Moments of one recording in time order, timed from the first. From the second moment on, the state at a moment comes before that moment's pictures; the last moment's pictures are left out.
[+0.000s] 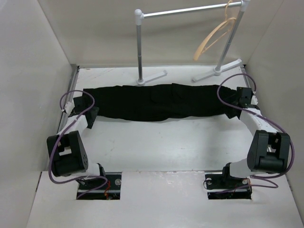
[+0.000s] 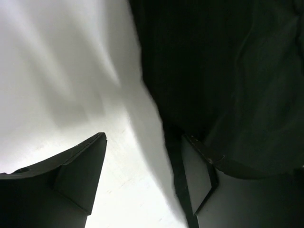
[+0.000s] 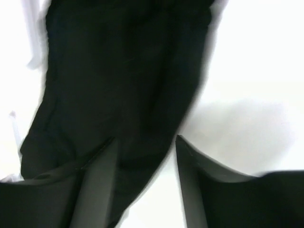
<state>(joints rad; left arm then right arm) 0.21 1.40 0.75 -0.27 -0.16 -0.98 -0.13 1.43 0.90 -0.29 0.08 0.97</state>
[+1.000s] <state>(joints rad) 0.25 1.74 0.87 0.04 -0.14 -1.07 -0.26 1.71 0.97 -0.23 0.00 0.98</state>
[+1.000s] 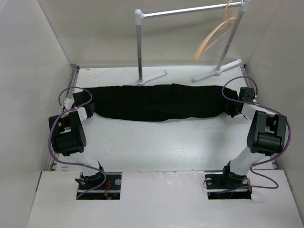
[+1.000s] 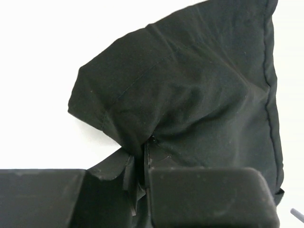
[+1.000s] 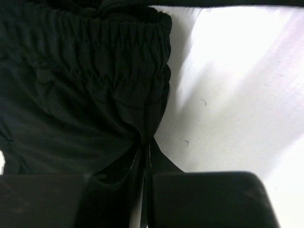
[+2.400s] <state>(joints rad) 0.00 1.12 0.68 -0.43 -0.34 -0.96 -0.34 0.94 0.63 -0.45 0.09 0.93</state>
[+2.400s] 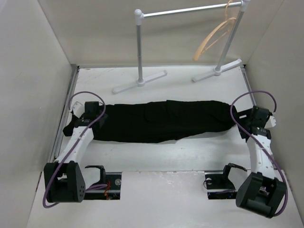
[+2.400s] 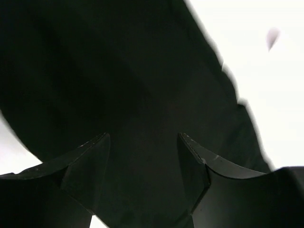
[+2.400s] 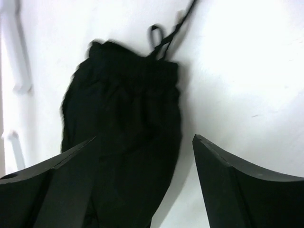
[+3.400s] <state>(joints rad) -0.30 0.94 0.58 -0.38 -0.28 -1.01 -0.39 1.46 0.66 -0.07 -0.03 1.02</state>
